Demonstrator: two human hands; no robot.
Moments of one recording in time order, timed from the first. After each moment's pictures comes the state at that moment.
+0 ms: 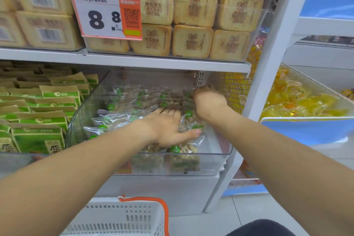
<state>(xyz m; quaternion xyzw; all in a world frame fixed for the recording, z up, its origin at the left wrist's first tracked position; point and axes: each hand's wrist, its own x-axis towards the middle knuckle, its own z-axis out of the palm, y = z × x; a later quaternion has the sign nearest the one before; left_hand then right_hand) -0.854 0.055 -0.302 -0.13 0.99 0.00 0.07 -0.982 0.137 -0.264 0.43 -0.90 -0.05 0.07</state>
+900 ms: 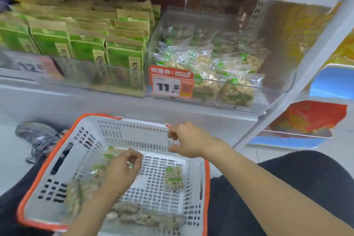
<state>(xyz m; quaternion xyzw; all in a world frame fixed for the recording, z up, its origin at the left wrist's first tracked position) -0.542 0.105 -0.516 -0.44 0.77 0.42 -0.17 -0.769 0.171 -0.423 0.62 -0.74 0.02 -0.25</state>
